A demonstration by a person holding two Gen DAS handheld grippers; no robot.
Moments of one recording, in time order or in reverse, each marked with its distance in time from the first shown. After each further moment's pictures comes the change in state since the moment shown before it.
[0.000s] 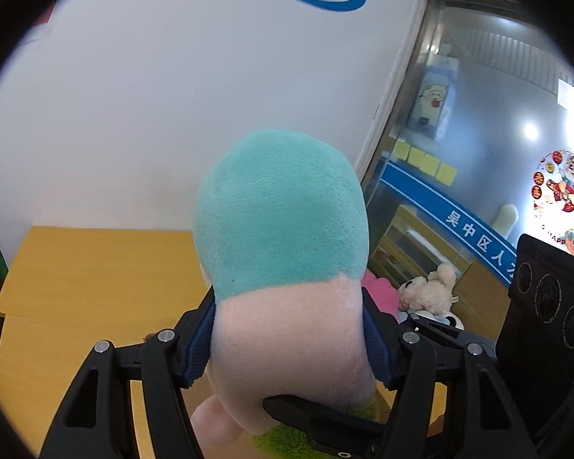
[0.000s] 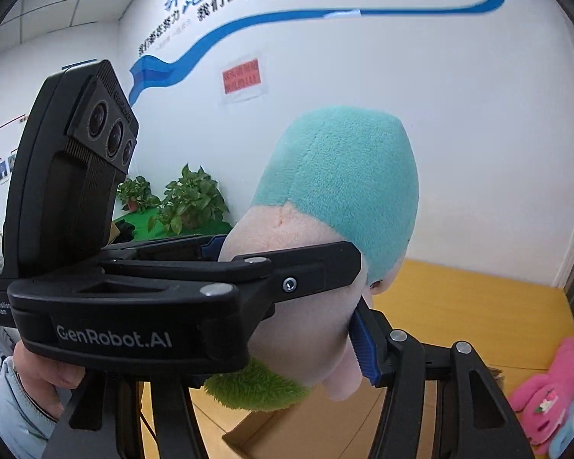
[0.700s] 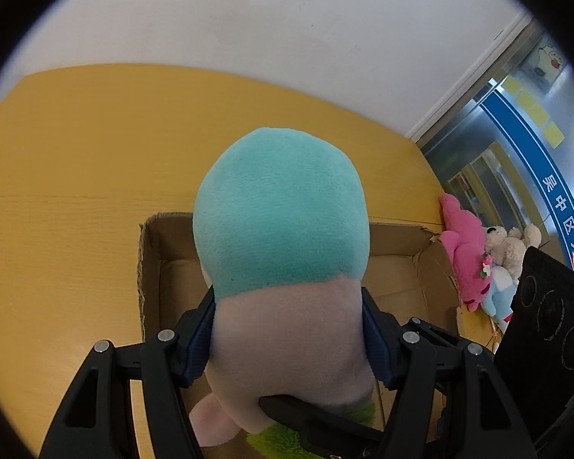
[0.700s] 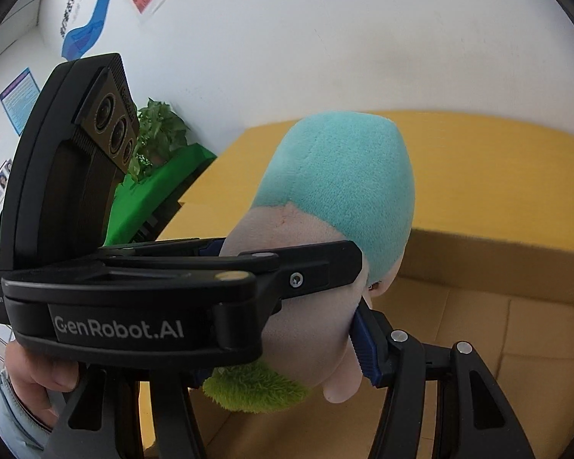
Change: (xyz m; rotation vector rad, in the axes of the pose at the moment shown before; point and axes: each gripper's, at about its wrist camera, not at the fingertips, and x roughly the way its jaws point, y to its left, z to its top) left arm 0.199 0.127 -0.116 -0.237 0.405 0.078; right arm 0.248 -0.110 -0.144 0.267 0.319 0.086
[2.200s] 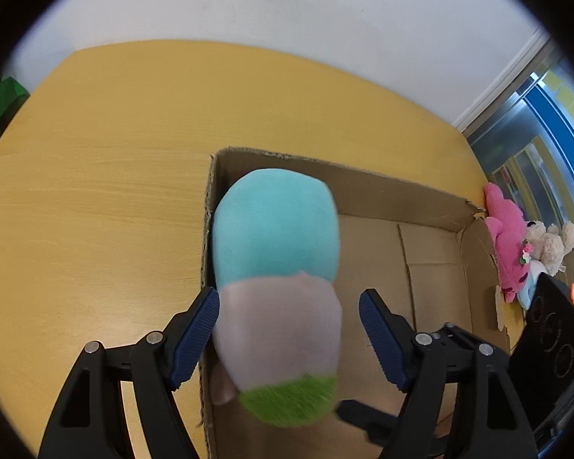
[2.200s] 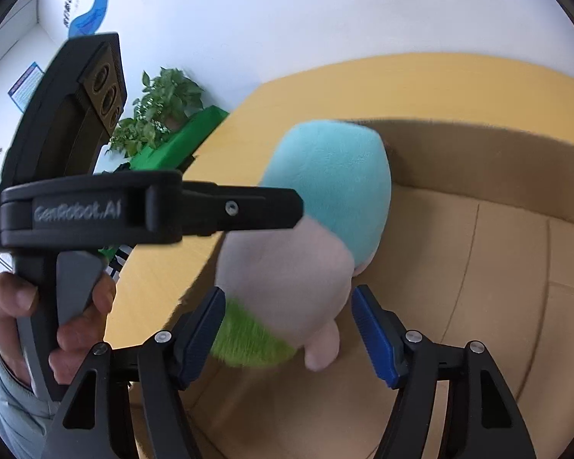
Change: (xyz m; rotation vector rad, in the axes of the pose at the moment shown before) left arm -0.039 0.030 -0.035 -0.048 0.027 0.176; right arm 0.013 -0.009 -0.045 -0.014 0.081 0.090
